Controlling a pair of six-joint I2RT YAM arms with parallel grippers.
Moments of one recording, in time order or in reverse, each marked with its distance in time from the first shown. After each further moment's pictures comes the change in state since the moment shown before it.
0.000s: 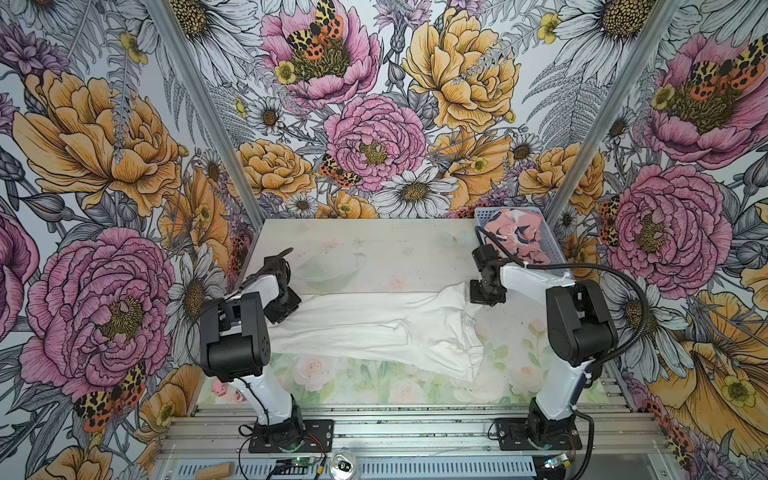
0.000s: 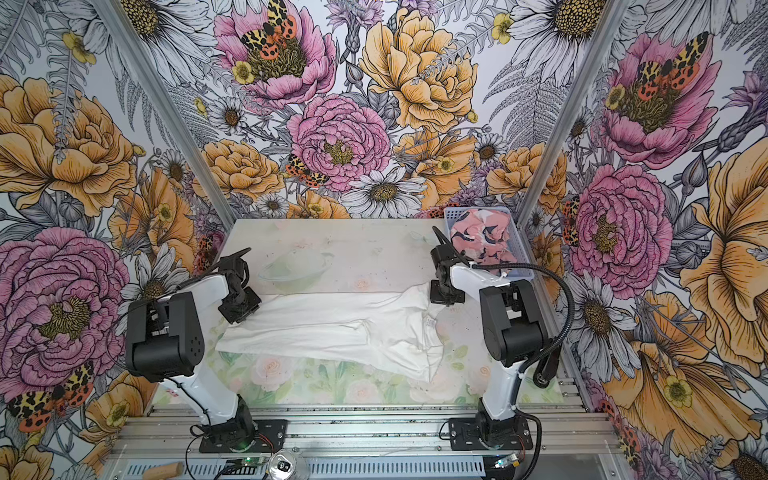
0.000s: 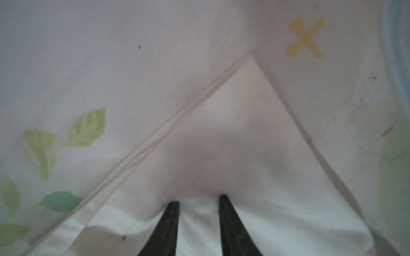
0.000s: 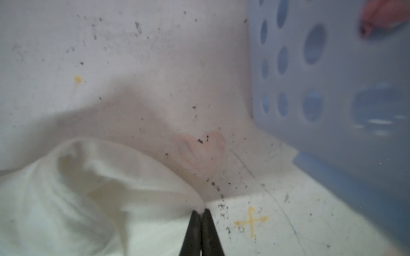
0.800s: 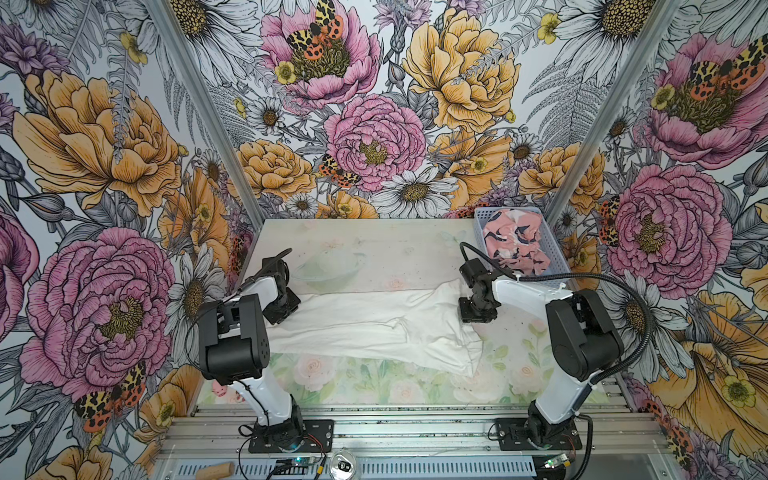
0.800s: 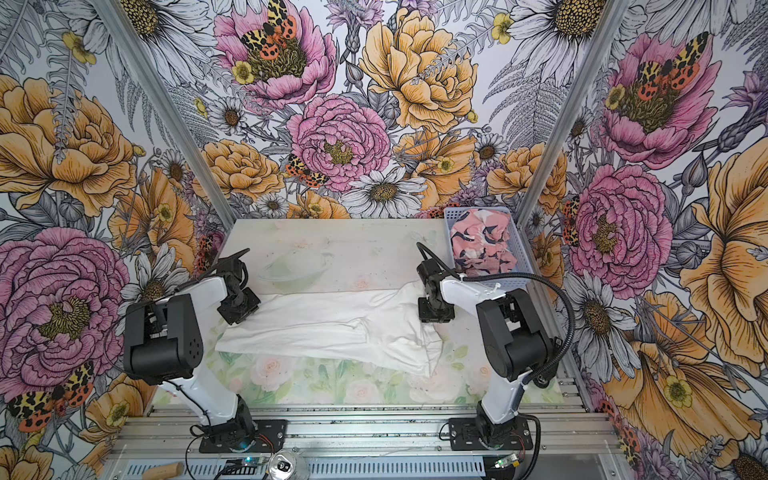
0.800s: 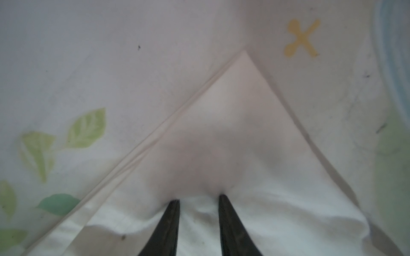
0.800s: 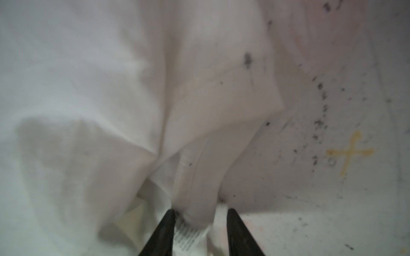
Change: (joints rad) left arm 0.016 -0.023 -0.029 0.028 0.022 0.010; right arm 0.130 -0.089 -0.150 -0.041 -0.103 0.013
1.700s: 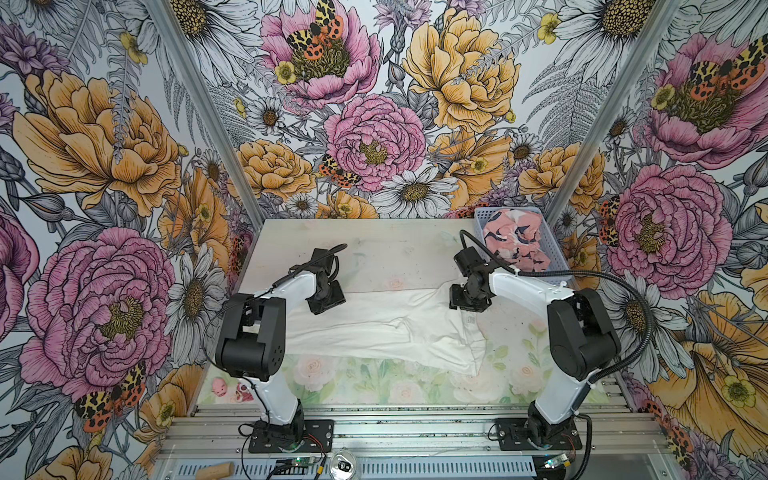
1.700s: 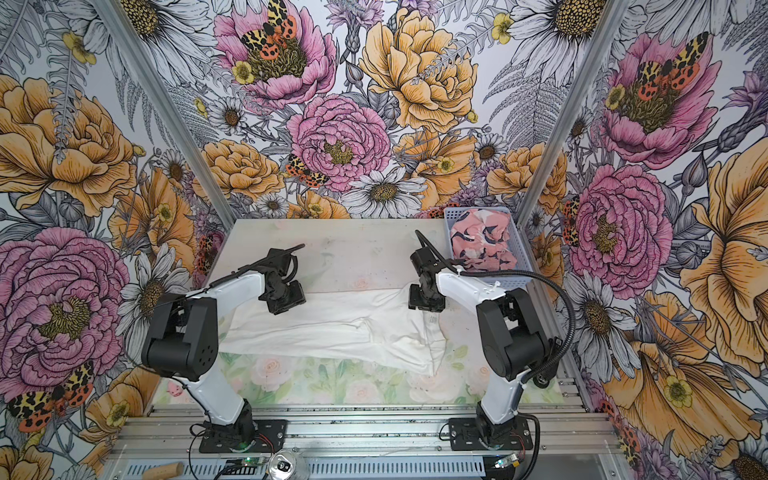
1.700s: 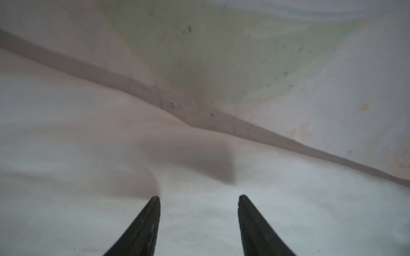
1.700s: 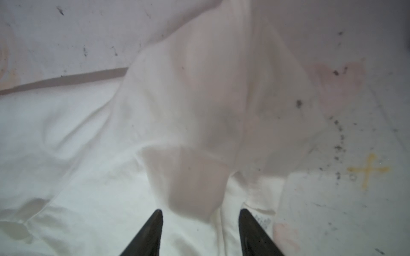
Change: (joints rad) left arm -0.351 0.048 0.074 -0.023 0.153 0.037; right arm 0.042 0.050 0.144 -0.002 -0.073 0.130
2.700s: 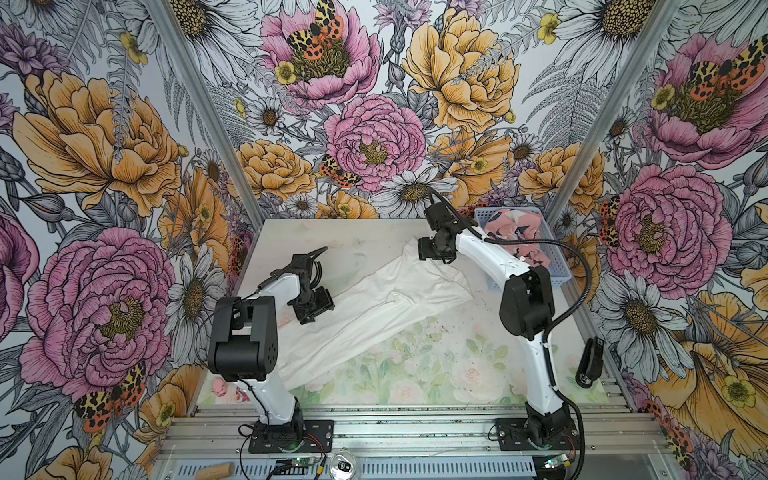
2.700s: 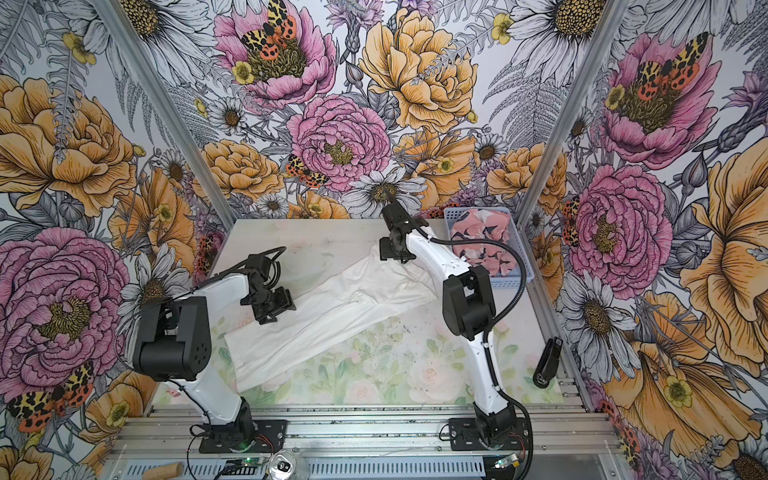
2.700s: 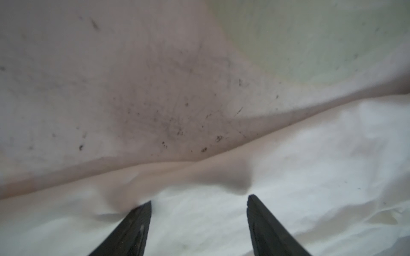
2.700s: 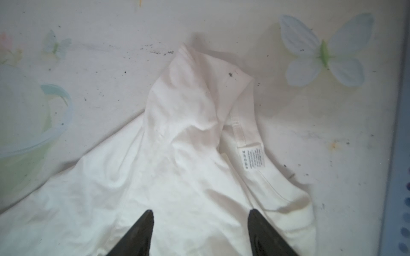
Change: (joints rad) left arm 0.122 -0.039 -0.035 -0.077 0.124 0.090; right arm 0.066 0.315 0.738 -0.169 0.114 -0.118
